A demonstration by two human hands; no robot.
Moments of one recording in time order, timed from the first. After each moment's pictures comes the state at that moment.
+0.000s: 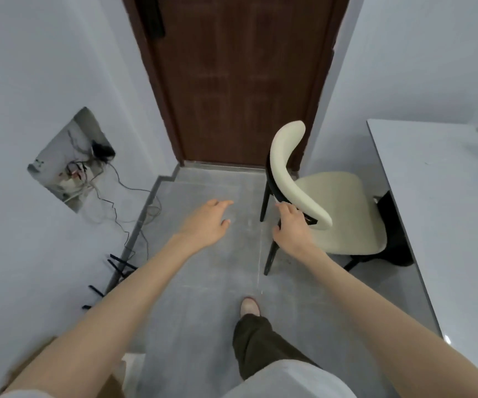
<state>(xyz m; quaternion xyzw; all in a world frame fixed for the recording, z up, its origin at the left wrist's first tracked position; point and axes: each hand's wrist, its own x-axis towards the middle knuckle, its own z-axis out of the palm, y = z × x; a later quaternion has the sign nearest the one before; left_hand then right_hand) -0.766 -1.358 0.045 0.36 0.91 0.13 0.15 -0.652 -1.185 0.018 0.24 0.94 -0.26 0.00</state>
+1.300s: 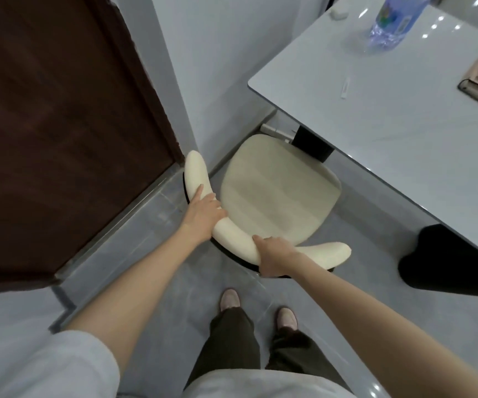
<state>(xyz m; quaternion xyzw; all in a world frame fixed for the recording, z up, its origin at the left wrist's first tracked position) -1.088 -0.966 -0.067 0.83 0.51 -0.21 0.07 -0.897 -1.015 -0.072 0.51 0.78 -0.28 0.25</state>
